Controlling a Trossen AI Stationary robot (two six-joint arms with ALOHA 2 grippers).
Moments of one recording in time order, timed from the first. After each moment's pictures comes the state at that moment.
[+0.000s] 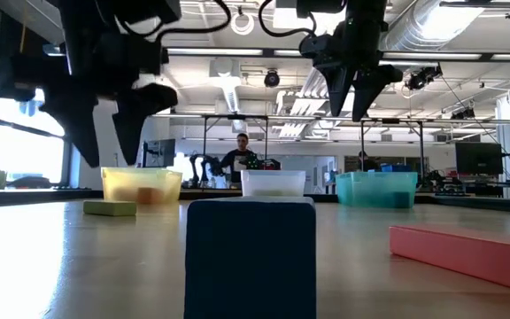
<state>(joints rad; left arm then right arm) -0.07 1.50 0.91 -0.75 -0.09 0.34 -0.13 1.64 1.42 -1.13 0.14 0.81</state>
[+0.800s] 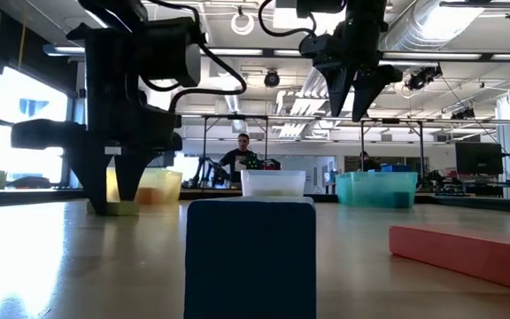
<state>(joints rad) 0.01 1.72 0.91 -0.72 -0.11 0.36 -0.13 1.64 1.42 -1.13 0.14 0.81</state>
